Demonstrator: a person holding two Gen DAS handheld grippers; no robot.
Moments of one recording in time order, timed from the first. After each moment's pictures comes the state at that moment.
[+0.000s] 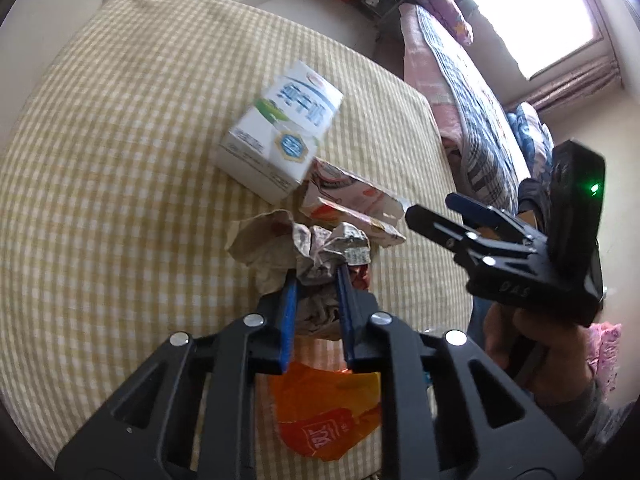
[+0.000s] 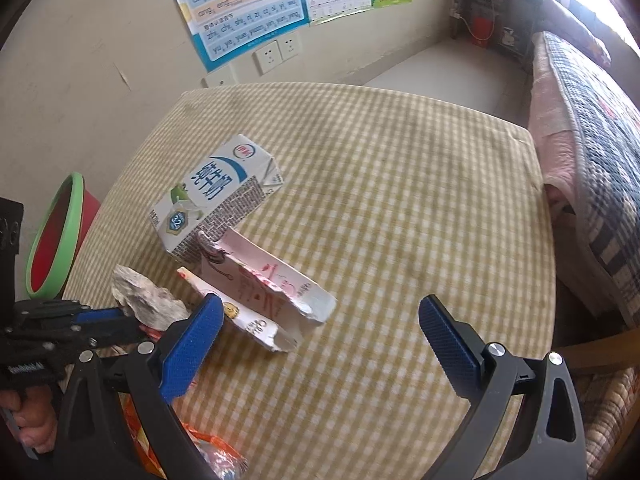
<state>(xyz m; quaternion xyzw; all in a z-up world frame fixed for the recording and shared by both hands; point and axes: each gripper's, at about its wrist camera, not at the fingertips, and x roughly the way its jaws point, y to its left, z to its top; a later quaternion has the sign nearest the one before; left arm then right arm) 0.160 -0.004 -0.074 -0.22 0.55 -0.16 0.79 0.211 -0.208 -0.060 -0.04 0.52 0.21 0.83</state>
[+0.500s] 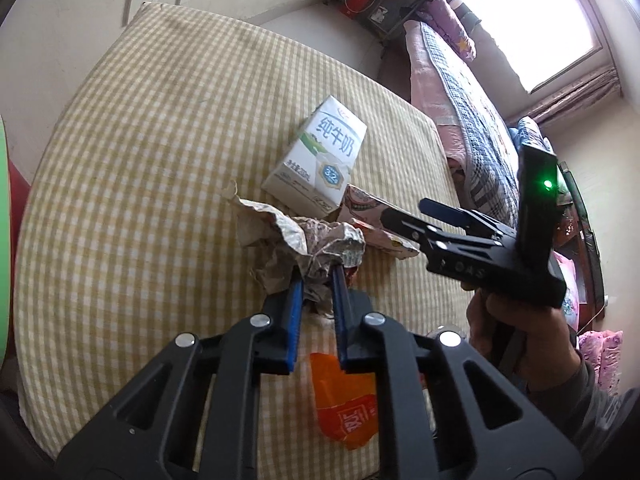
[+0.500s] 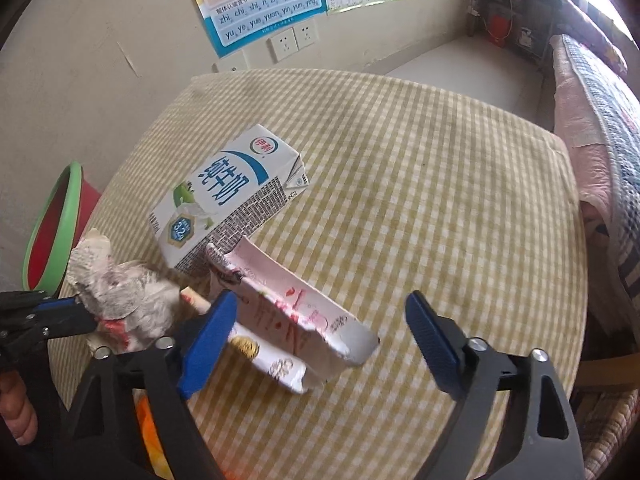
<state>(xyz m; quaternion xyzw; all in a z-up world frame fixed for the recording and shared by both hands) 0.145 0.037 -0.060 -0.23 0.53 -0.15 0.80 0.232 -0.172 -0.082 -0.05 0.54 0.22 0.81</state>
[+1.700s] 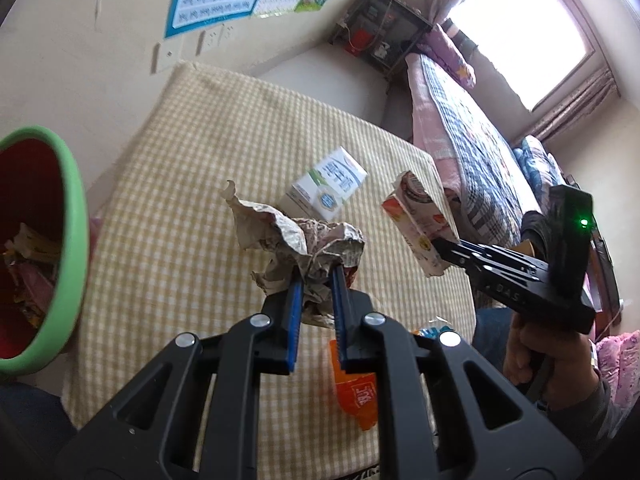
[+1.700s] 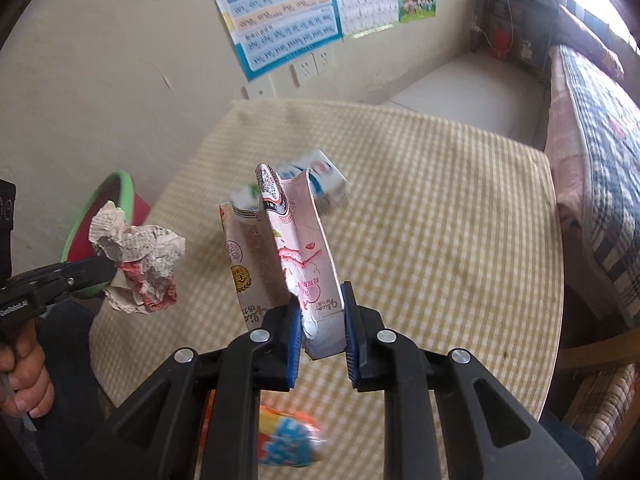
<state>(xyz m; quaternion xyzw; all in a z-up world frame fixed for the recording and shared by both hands) 0.102 0.068 -0.003 -0.21 0.47 -0.11 0.85 0.171 -0.175 -0.010 -0.03 0.50 0.24 0.83</state>
